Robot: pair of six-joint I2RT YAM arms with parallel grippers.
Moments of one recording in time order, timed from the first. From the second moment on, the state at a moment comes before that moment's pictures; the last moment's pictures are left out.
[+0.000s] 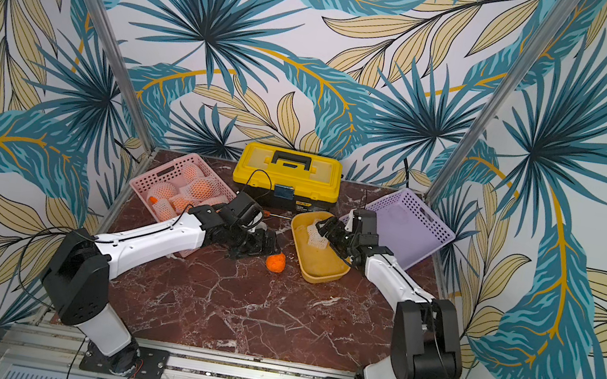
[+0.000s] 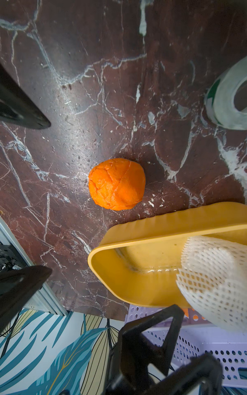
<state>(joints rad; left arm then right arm) -0.66 1.64 1.27 -0.63 0.25 -0.84 0.18 1.48 0.90 -0.08 -0.31 0.83</state>
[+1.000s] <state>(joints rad) -0.41 1.42 1.29 -0.77 0.11 -0.79 0.69 1.43 0.93 -0.28 0.01 0.52</state>
